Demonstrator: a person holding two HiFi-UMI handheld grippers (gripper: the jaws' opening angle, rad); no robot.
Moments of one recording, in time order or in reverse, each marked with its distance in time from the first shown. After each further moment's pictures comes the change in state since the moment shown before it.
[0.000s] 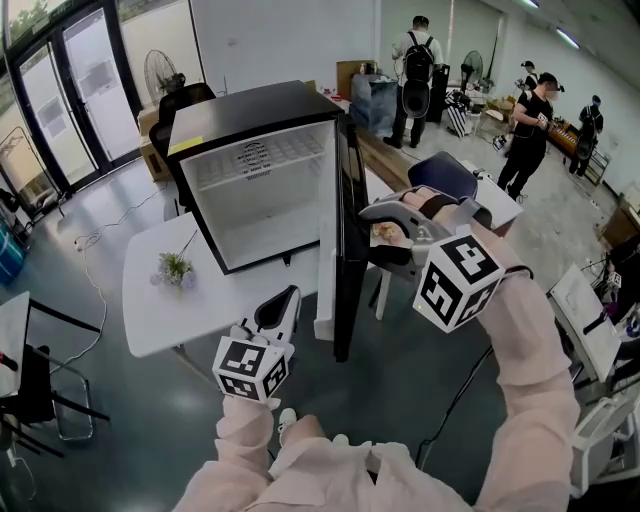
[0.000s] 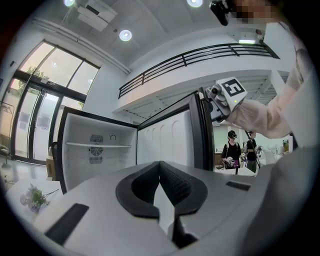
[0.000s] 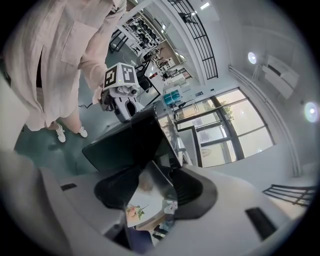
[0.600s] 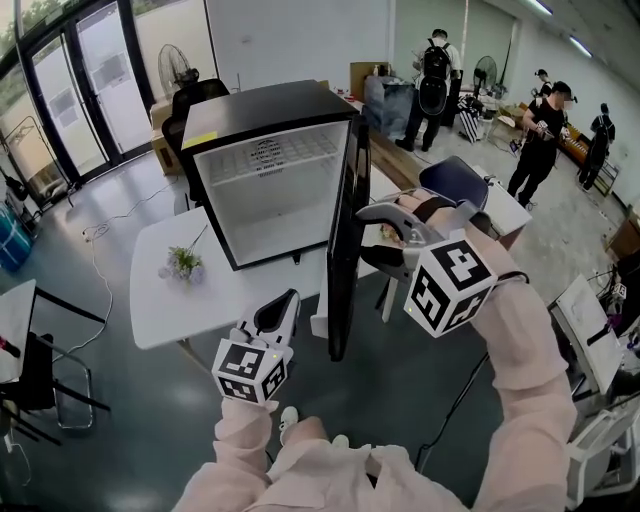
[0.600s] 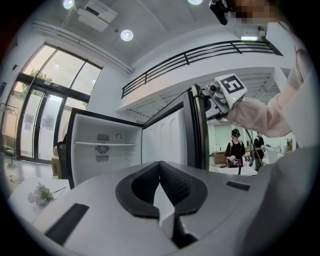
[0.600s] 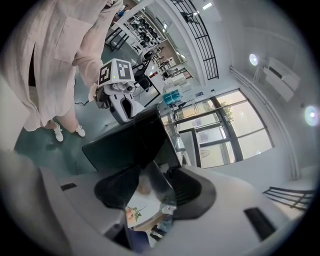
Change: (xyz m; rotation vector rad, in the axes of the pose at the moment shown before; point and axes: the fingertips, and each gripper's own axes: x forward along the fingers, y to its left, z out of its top) left arm -0.018 0.008 -0.005 -0.001 0.016 0.045; right arm 0.012 -0.006 0.017 -0.016 0.008 -0.012
